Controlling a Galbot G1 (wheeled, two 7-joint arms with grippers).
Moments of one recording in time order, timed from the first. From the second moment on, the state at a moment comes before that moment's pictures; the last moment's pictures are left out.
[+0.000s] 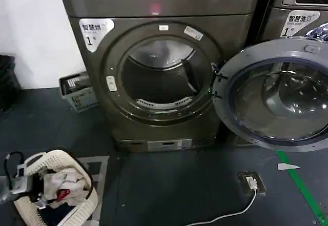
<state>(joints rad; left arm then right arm) 0.78 0.09 0.33 -1.85 -0.33 0.18 0.47 -1.39 0.91 2.07 1.83 0.39 -0.27 -0.19</state>
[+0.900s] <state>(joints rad) 0.78 0.10 0.33 -1.77 -0.21 0.17 0.56 -1.40 0.91 2.10 1.86 0.39 -0.27 -0.20</state>
